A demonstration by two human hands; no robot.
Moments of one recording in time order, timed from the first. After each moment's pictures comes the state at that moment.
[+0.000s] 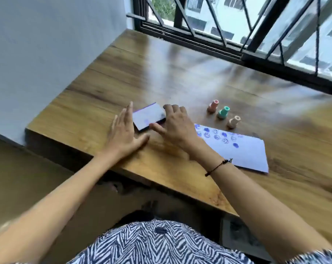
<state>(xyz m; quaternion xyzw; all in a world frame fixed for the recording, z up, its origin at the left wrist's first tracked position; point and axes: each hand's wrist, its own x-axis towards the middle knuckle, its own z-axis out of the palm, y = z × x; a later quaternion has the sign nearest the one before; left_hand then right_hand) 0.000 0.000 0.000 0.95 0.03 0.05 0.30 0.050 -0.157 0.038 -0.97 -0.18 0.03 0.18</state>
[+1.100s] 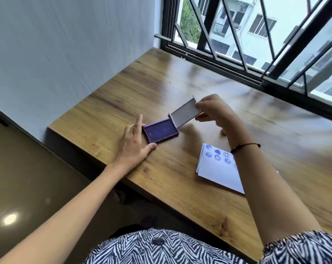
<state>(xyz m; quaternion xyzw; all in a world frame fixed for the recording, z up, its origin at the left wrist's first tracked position) -0.002 0.002 -0.006 0.93 0.07 0.16 0.32 0.150 -0.182 0.093 -0.87 -0.01 0.20 0.45</state>
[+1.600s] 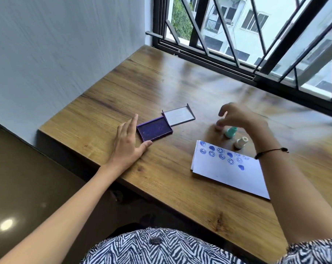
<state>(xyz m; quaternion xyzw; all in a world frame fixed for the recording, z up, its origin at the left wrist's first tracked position) -0.005 0.000 0.000 0.94 0.06 0.17 0.29 0.157 -0.264 0.090 -0.98 -0.11 0.15 0.04</state>
